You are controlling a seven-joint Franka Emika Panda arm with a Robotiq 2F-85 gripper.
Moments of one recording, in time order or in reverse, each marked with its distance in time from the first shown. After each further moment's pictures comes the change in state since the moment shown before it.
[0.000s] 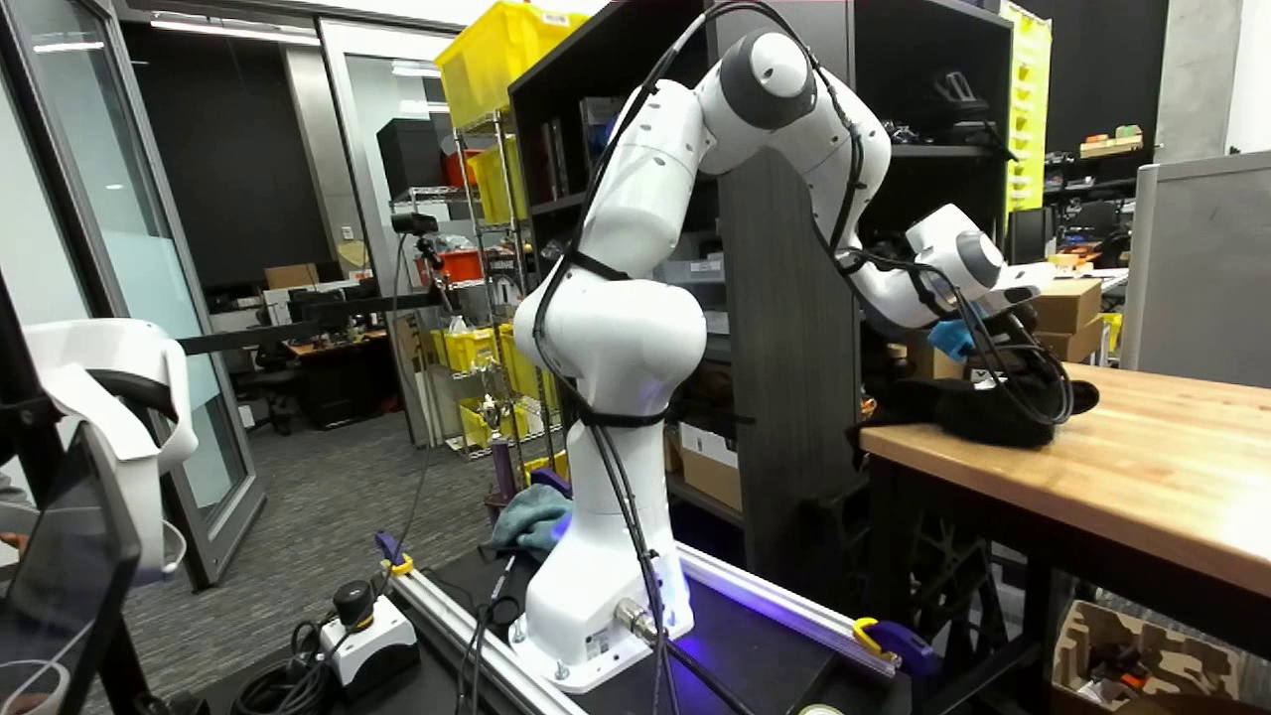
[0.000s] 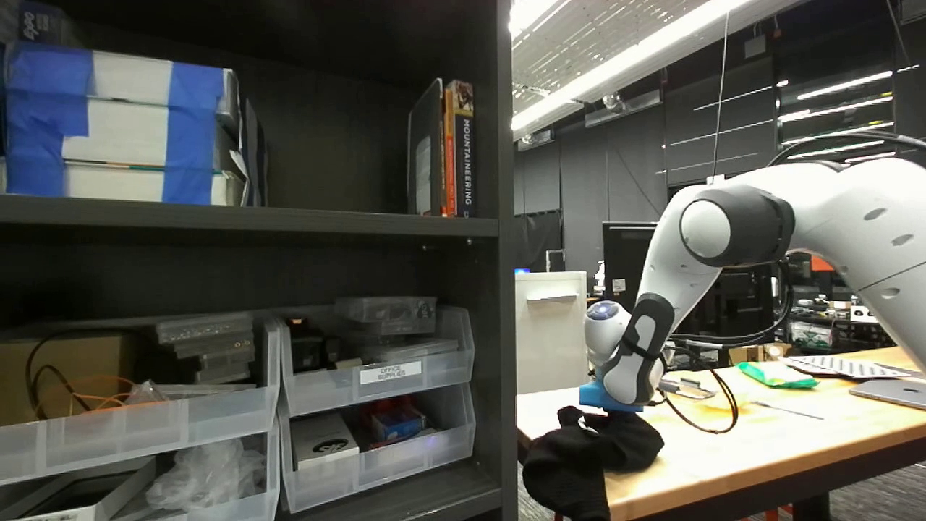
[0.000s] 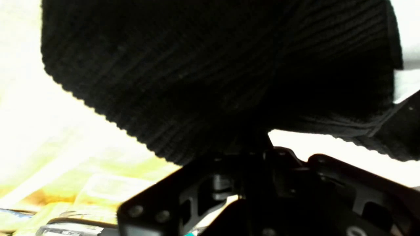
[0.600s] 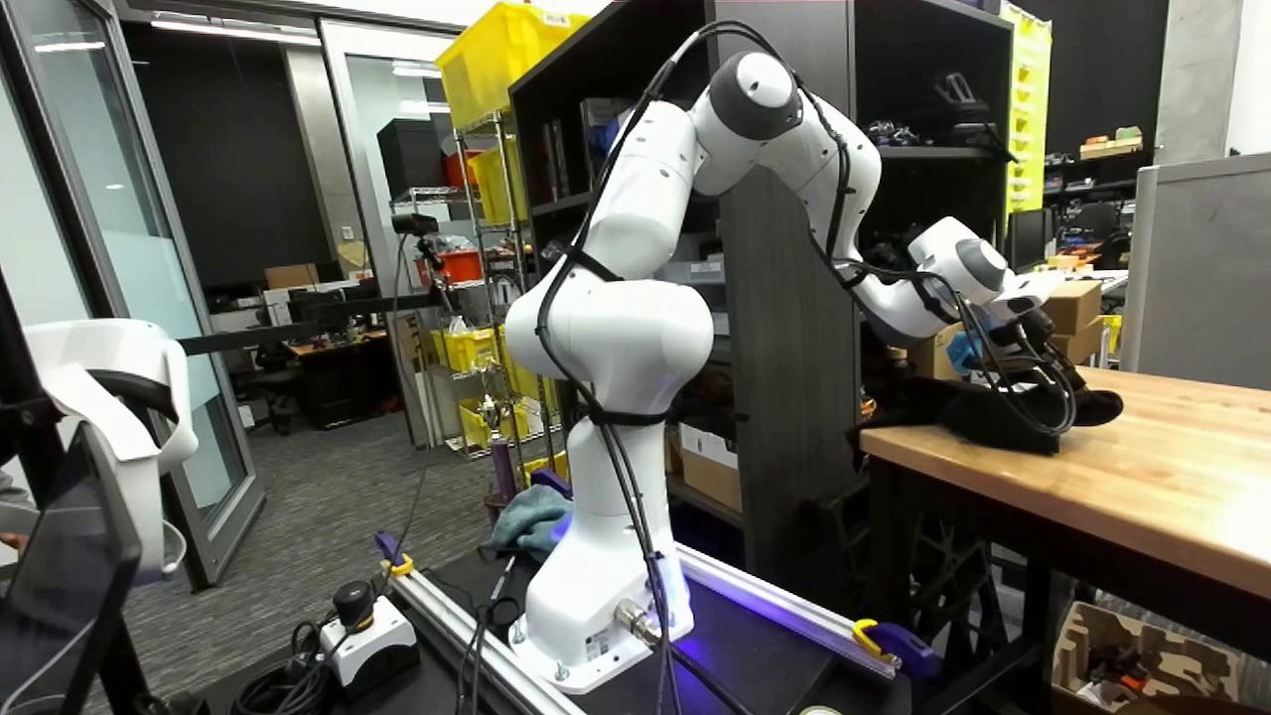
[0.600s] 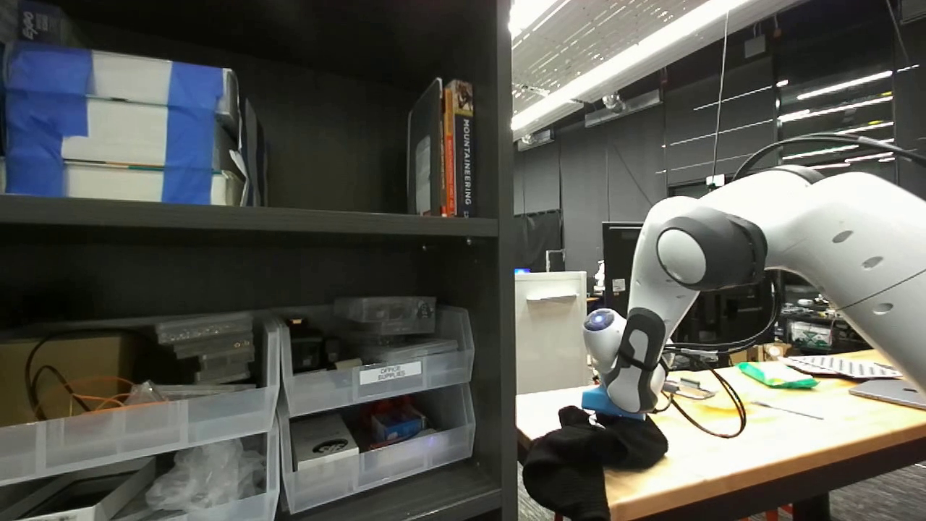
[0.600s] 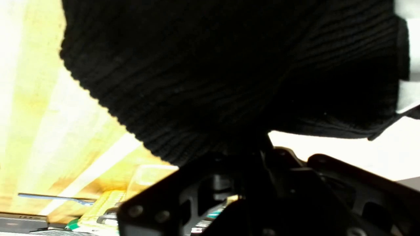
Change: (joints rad) arm 0.182 0.097 -0.228 0.013 0.031 -0.015 0.175
